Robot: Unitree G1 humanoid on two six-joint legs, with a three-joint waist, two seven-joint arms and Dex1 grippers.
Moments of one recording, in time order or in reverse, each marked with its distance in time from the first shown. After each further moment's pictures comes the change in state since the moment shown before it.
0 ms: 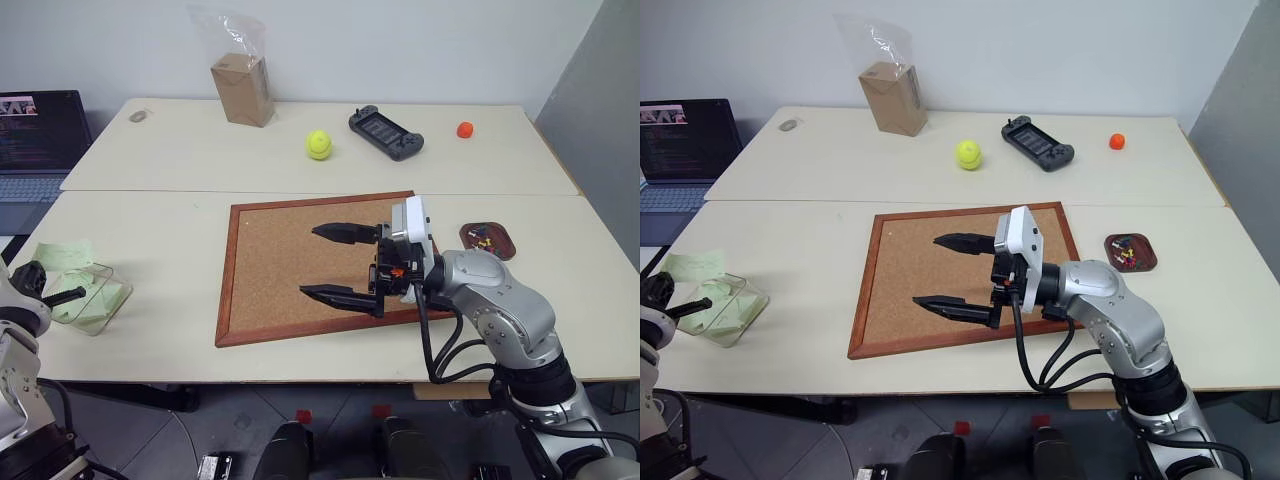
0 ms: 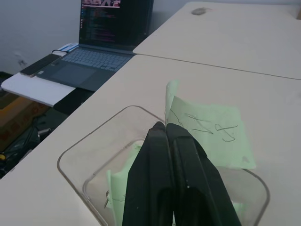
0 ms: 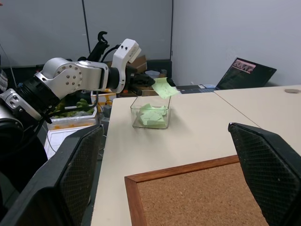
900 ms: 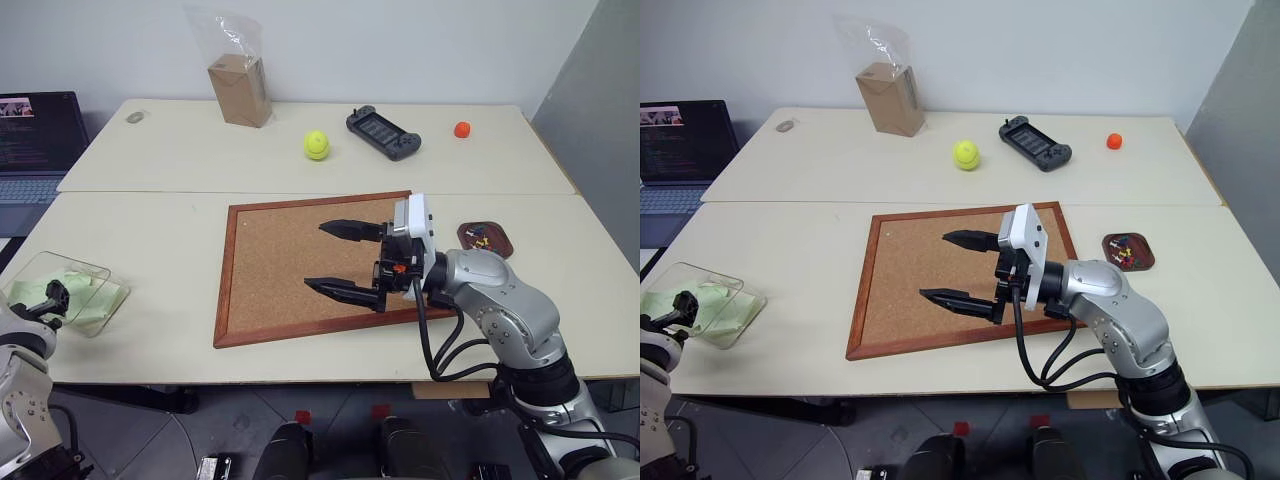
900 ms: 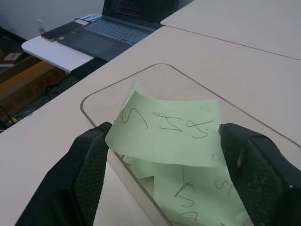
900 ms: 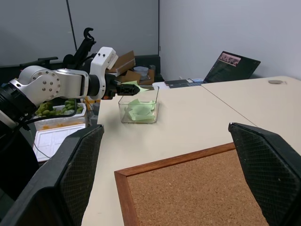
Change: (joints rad) left arm 0.072 -0.053 0.012 -0.025 -0.107 0.018 0.137; right arm 0.002 -0.009 -0.011 0.001 0.000 0.018 -0.030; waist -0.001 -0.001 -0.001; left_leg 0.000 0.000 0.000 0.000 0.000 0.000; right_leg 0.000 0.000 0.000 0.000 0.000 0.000
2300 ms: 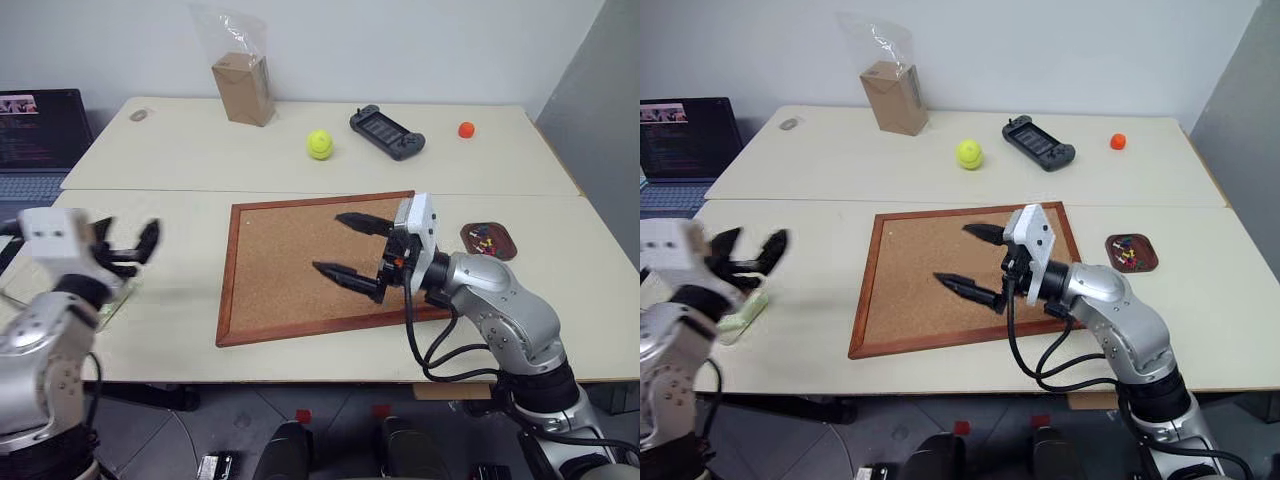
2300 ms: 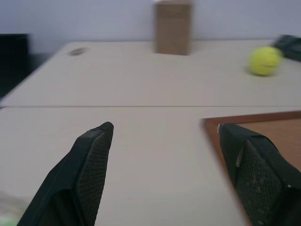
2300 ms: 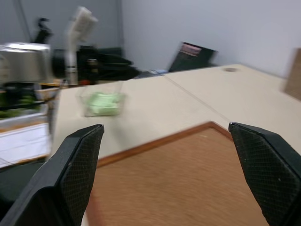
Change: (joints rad) left arm -0.022 0.088 -0.396 -0.268 -0.148 -0.055 -0.234; right arm 0.070 0.028 -0.032 -0.027 -0.176 -0.007 -0.272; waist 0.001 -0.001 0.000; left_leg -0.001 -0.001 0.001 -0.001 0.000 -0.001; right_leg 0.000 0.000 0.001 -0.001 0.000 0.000
